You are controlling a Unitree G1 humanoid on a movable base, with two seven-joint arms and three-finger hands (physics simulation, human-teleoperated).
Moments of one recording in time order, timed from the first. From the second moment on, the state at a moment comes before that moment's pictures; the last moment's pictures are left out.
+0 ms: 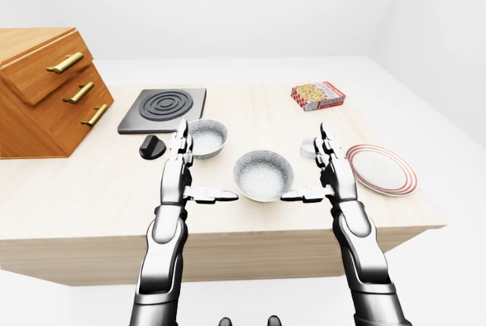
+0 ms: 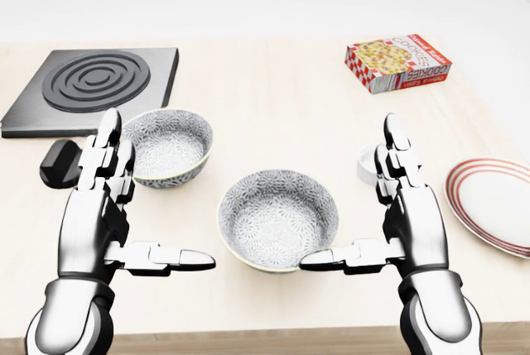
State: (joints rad) left arm -0.09 0.02 0.01 -0.20 0.02 0.09 -0.04; right arm -0.09 -0.04 -0.06 -0.15 -0.01 0.09 0.06
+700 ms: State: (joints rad) left arm -0.09 0.02 0.02 -0.21 0.02 0.09 -0.04; right arm -0.08 -0.04 -0.04 -0.16 -0.03 0.09 0.09
